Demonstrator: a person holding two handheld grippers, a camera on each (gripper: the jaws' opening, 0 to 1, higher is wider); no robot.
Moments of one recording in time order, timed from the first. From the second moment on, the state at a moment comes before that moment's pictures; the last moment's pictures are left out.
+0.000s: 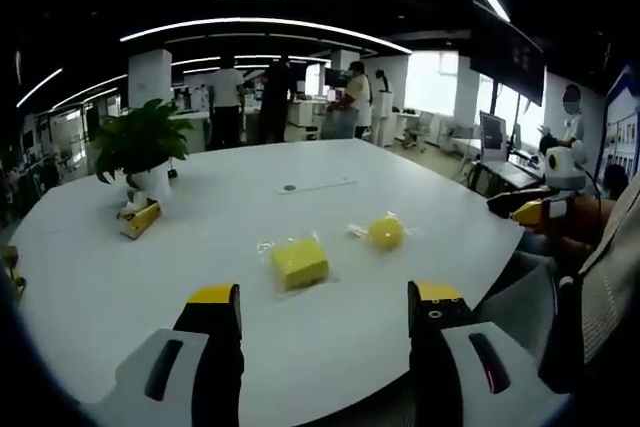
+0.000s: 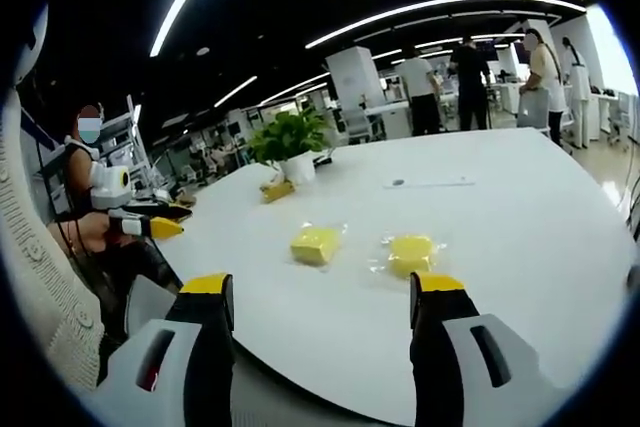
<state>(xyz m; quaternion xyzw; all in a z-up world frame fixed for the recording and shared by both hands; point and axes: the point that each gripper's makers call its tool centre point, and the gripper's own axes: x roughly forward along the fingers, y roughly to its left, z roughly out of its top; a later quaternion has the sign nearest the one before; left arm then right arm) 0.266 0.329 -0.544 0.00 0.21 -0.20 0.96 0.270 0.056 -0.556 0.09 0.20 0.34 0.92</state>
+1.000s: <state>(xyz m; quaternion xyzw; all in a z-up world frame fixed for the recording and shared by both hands) 0.266 0.334 -0.545 -0.02 0.21 -0.19 0.96 0.269 0.058 -0.553 0.08 0.19 0.34 0.92</state>
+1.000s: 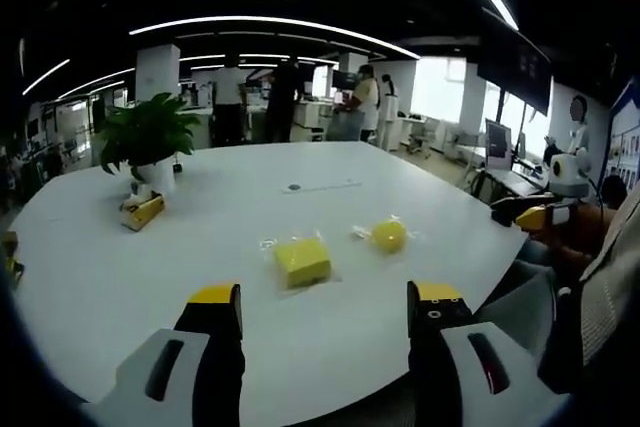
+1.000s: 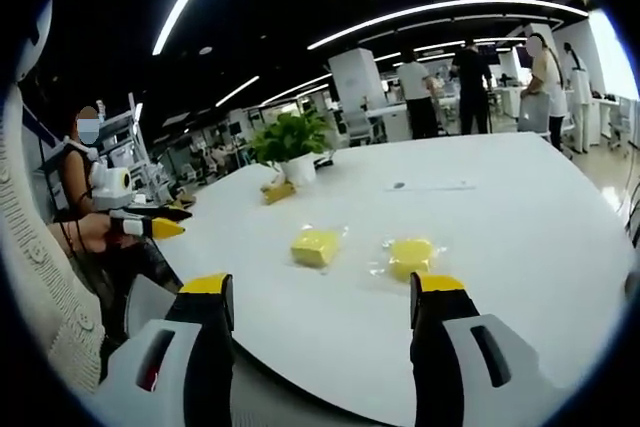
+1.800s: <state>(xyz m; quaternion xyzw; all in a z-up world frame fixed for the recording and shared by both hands) 0.304 0.335 -0.509 -0.14 0.20 -0.22 0.94 0.270 0.059 -0.546 0.08 0.19 0.32 0.92</state>
